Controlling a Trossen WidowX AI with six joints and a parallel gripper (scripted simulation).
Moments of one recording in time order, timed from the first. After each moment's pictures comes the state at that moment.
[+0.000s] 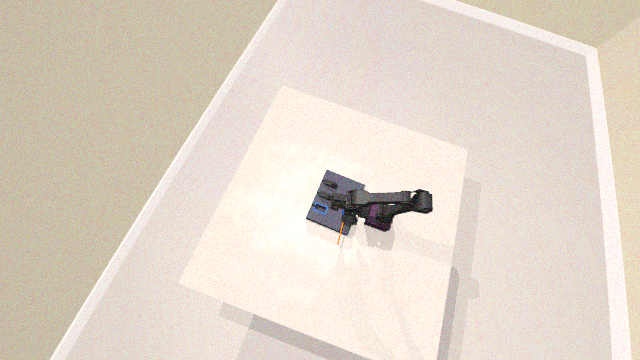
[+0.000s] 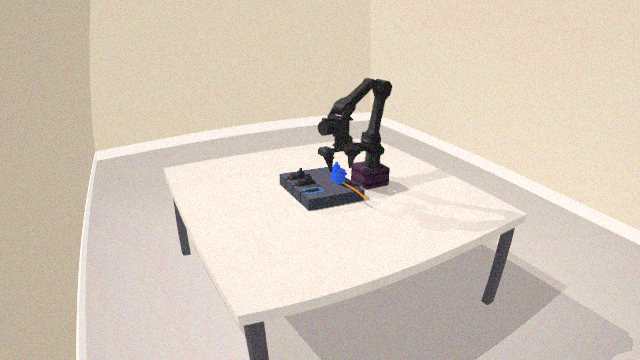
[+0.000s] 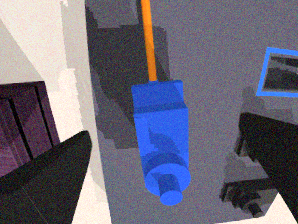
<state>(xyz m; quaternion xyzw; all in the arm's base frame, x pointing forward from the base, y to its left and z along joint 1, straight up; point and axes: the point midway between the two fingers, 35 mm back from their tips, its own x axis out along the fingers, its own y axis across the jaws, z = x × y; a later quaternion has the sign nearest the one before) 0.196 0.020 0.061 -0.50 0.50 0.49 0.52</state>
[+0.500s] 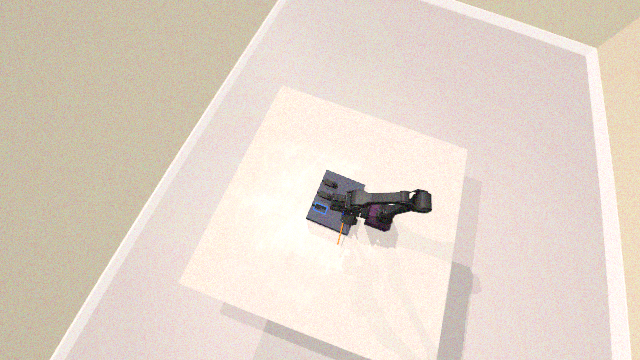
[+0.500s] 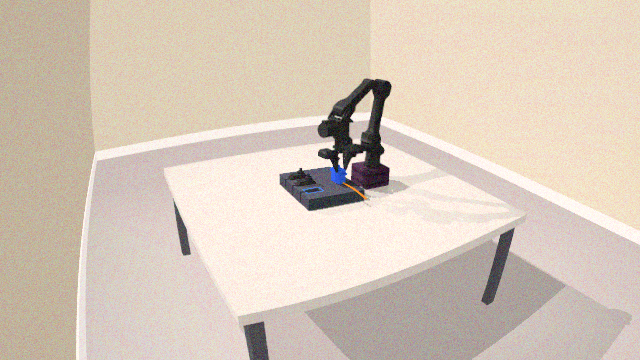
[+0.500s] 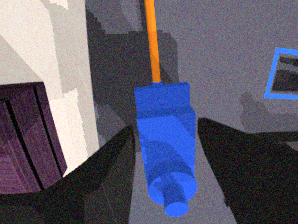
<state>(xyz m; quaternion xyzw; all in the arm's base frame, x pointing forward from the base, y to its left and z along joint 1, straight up) 0.194 0.020 0.053 -0.49 0.50 0.49 0.52</state>
